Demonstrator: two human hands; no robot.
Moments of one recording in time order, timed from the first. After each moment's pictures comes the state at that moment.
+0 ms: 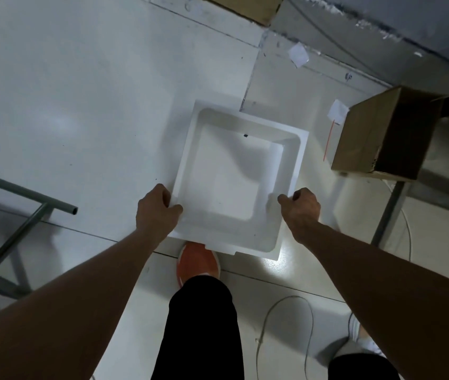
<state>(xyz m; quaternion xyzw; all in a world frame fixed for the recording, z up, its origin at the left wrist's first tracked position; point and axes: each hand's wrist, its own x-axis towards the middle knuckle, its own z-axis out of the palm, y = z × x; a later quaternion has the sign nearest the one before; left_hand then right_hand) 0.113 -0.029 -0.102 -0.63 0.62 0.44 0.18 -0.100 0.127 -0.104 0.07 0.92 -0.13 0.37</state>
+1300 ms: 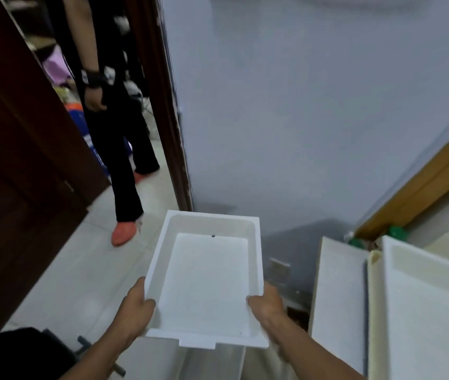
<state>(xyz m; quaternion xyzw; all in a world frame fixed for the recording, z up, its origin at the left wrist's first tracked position) 0.063 -0.064 0.499 -0.59 0.64 0.49 -0.10 -0.164 0.068 0.490 -0.11 0.81 -0.36 0.45</state>
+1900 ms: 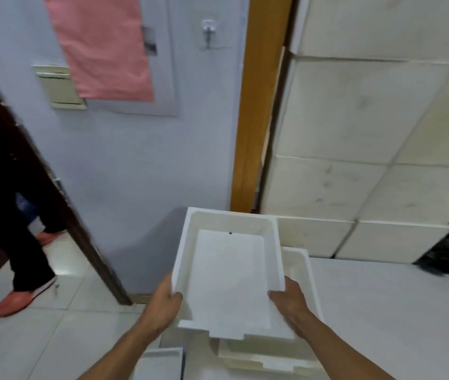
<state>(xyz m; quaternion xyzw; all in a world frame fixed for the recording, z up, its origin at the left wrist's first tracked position) -0.156 0.124 0.655 -0.35 0.77 0.52 -0.09 -0.330 0.330 0.653 -0.02 0.84 -0.45 0.30</state>
